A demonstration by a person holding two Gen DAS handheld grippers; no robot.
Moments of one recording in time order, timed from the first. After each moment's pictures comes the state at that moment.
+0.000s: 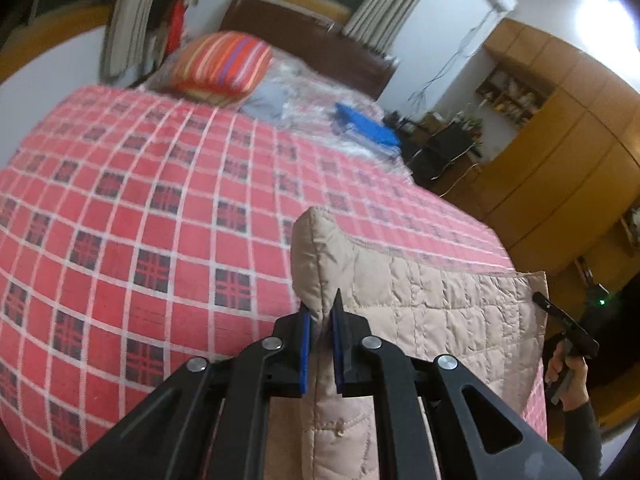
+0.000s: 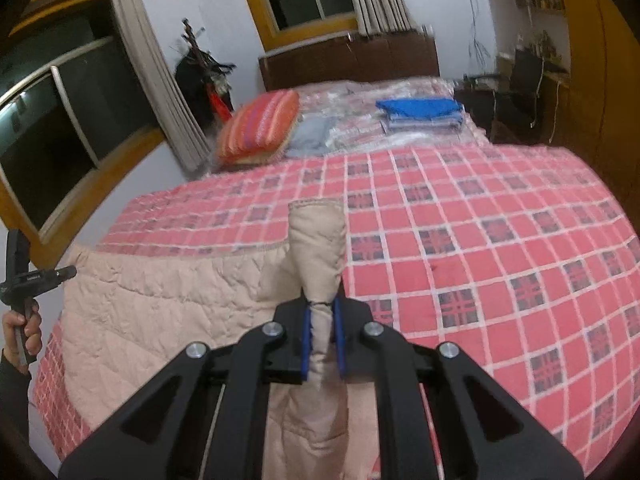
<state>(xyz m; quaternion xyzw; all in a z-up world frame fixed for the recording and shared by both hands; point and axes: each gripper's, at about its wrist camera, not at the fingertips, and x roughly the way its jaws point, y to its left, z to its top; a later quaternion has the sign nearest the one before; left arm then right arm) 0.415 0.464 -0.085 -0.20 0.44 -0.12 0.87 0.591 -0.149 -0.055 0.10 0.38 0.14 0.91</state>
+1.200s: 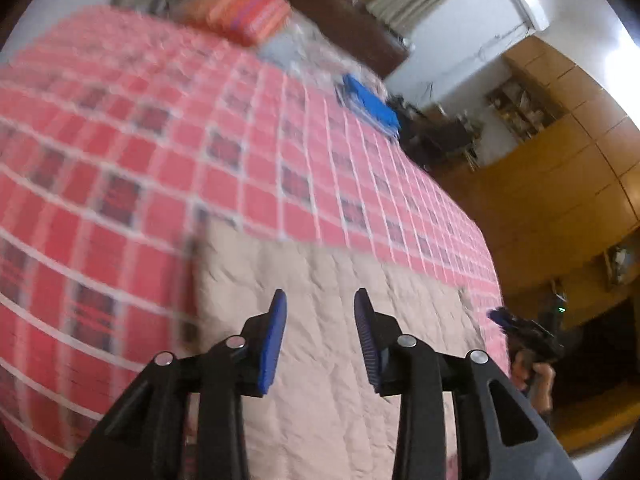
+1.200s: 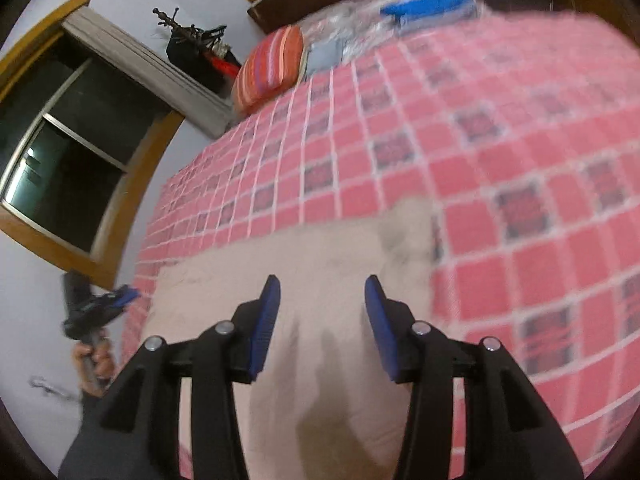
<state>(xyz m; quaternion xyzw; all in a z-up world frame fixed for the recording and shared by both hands) 0.415 0.449 -0.155 -0.27 0.50 -0.15 0.81 0.612 -0.148 -0.133 0.24 0.50 0.22 0.80</state>
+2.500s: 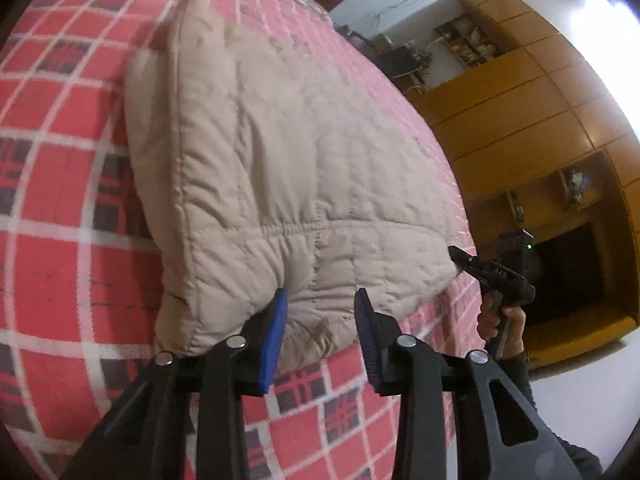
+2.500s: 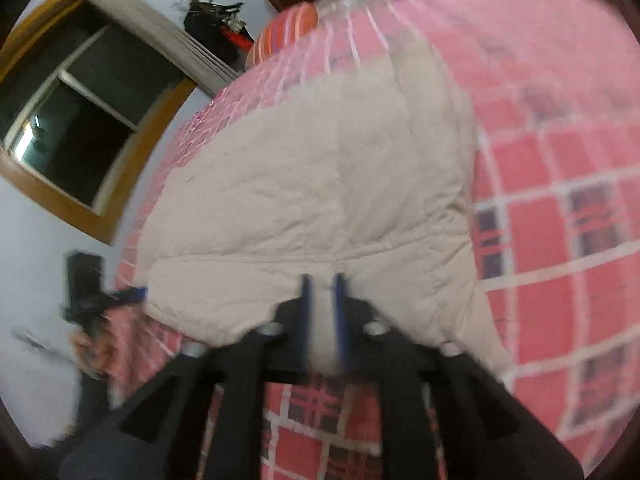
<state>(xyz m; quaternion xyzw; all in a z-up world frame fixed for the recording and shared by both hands) 0.247 0.420 -0.194 -0.26 0.52 -0.29 0.76 0.441 -0.099 -0.147 0.17 0.49 0.21 0.83</state>
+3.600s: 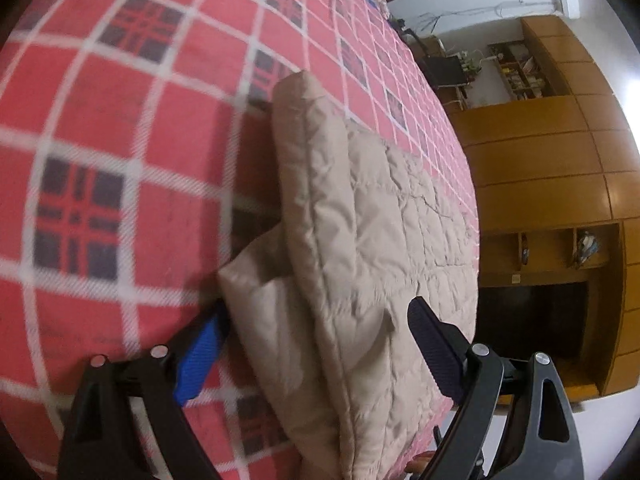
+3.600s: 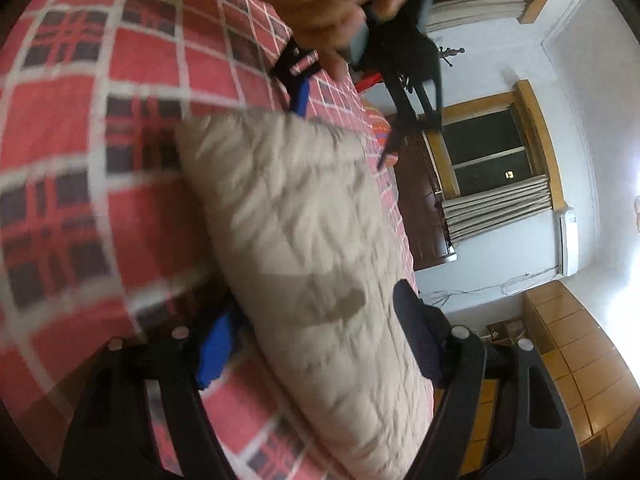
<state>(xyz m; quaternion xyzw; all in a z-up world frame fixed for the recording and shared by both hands) 0.426 0.481 -0.232 -0.31 0.60 -0.24 0.70 0.326 0.307 -0.216 -0.57 0.19 0.11 0.79</state>
